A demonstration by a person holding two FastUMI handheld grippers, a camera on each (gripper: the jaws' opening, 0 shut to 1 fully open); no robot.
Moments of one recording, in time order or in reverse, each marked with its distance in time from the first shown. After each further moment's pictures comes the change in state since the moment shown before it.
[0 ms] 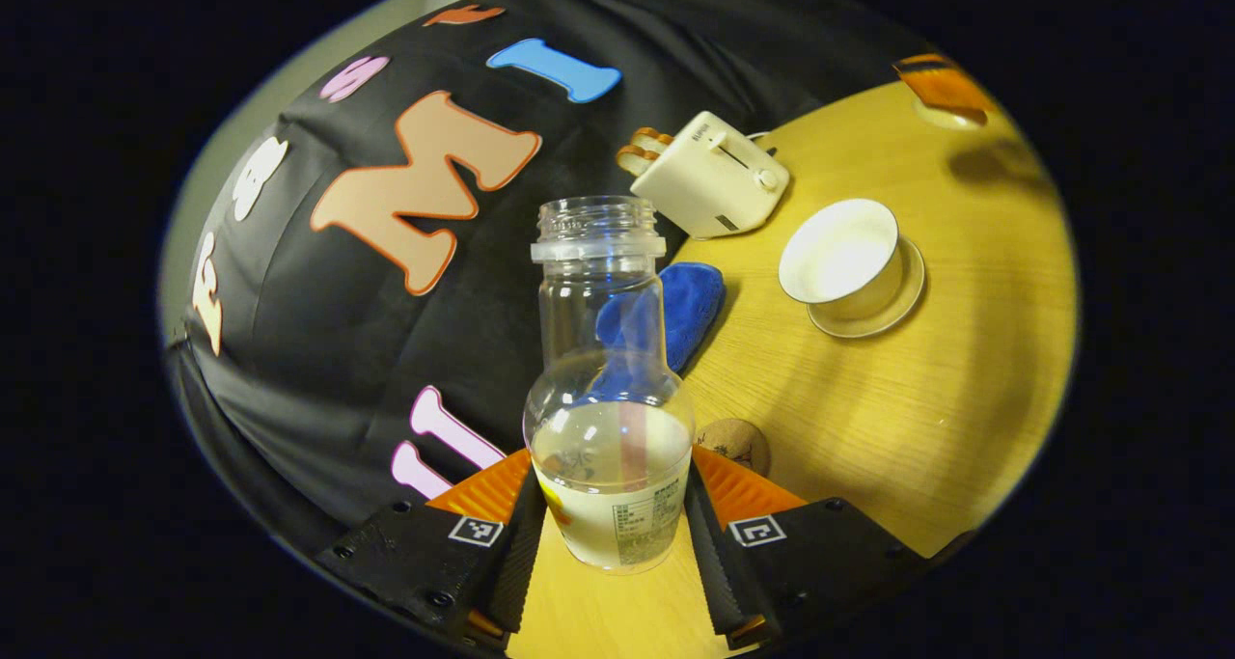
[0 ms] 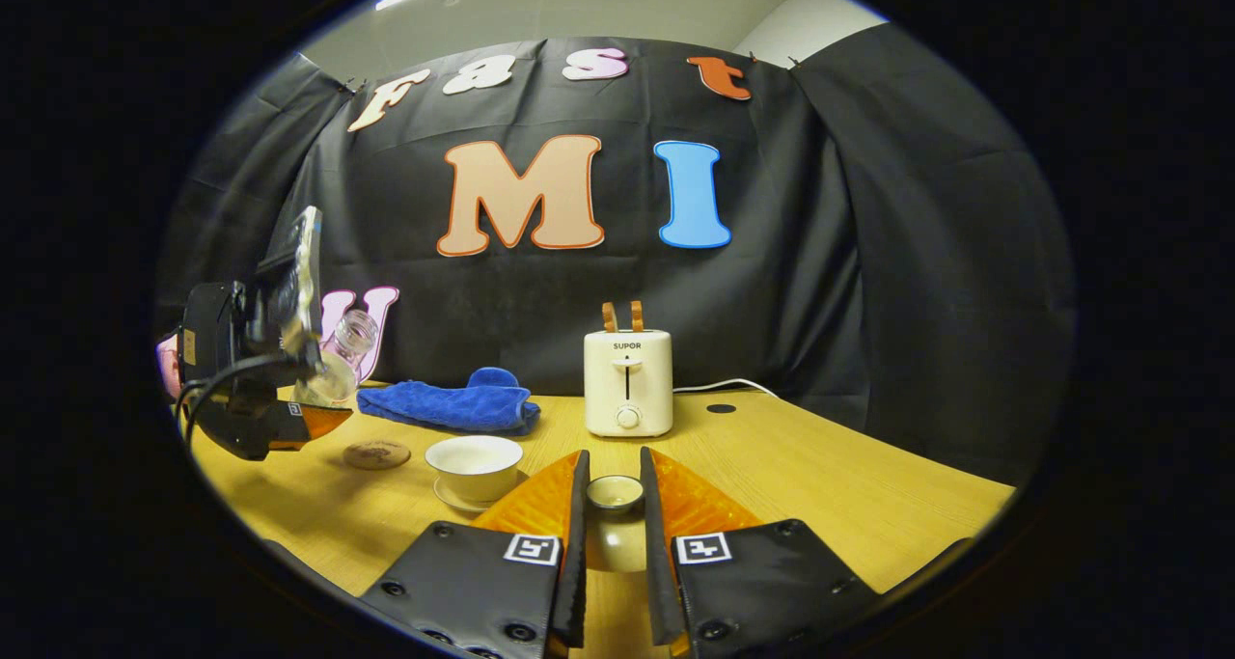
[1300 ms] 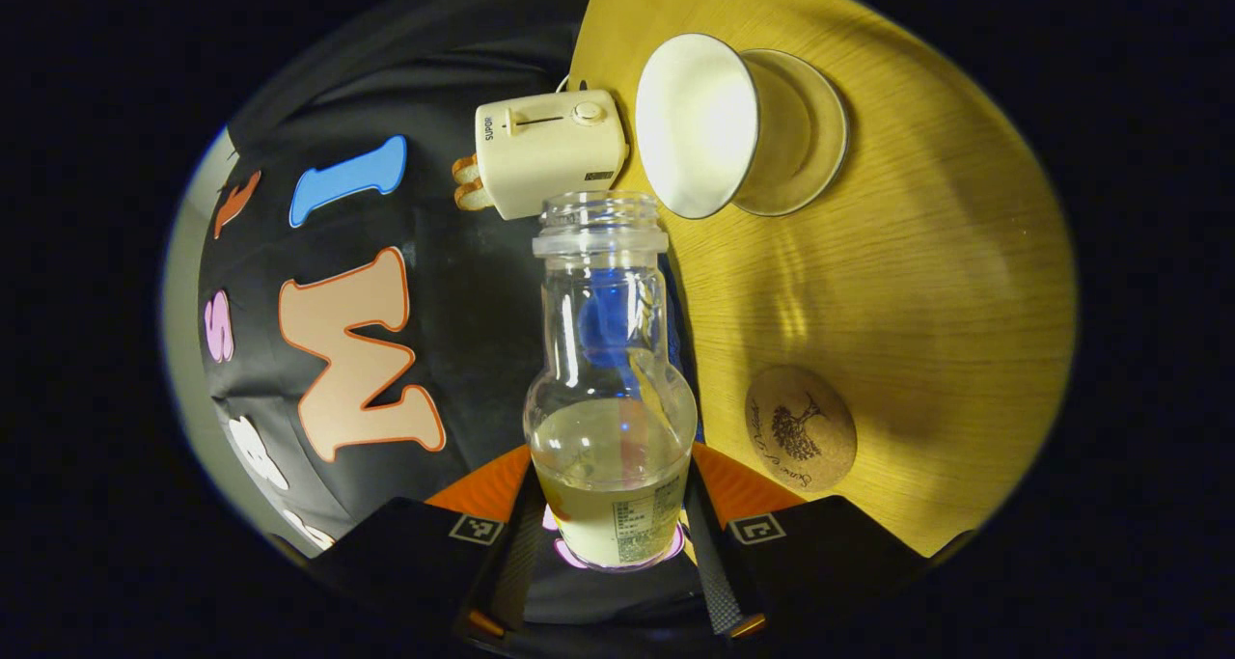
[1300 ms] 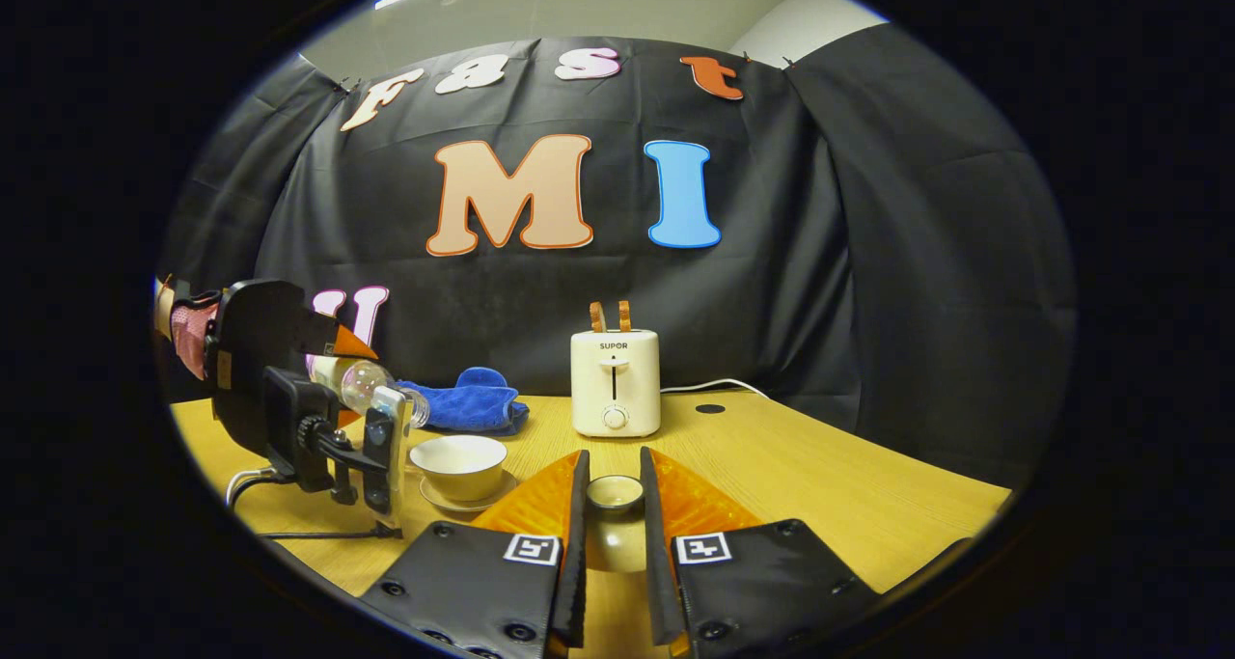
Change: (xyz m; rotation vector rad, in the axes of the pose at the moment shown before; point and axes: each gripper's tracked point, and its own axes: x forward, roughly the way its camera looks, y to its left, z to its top) left arm 0.033 0.008 0.019 0.724 0.087 0.030; right arm 0.001 -0.008 0.000 -0.001 -0.001 -0.016
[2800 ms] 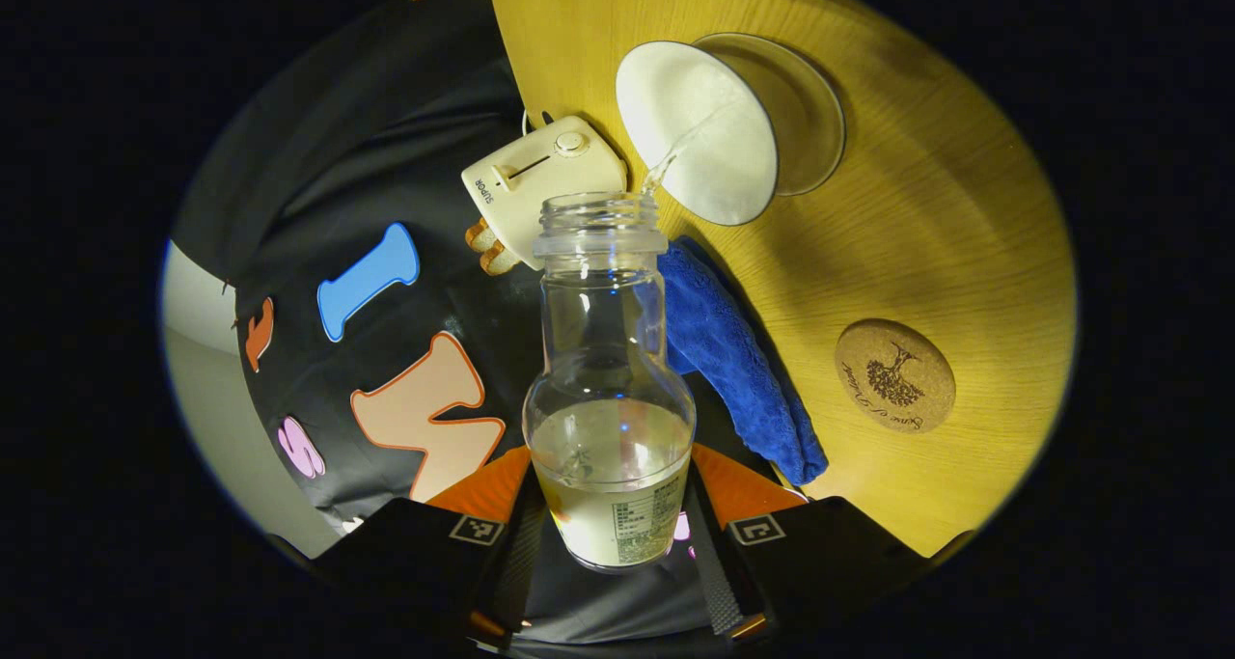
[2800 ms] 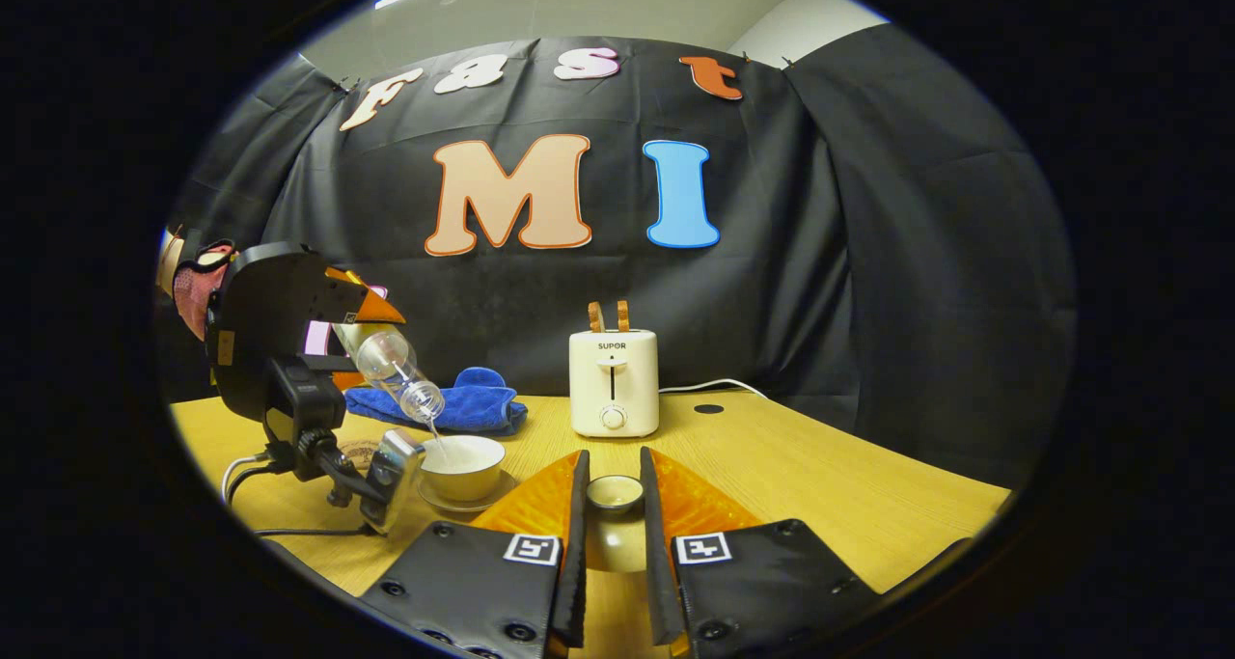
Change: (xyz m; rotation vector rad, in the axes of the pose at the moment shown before) left arm -0.011 0.049 0.021 0.291 -0.027 0.144; right arm 0.000 -0.002 0.000 -0.001 0.000 -0.004
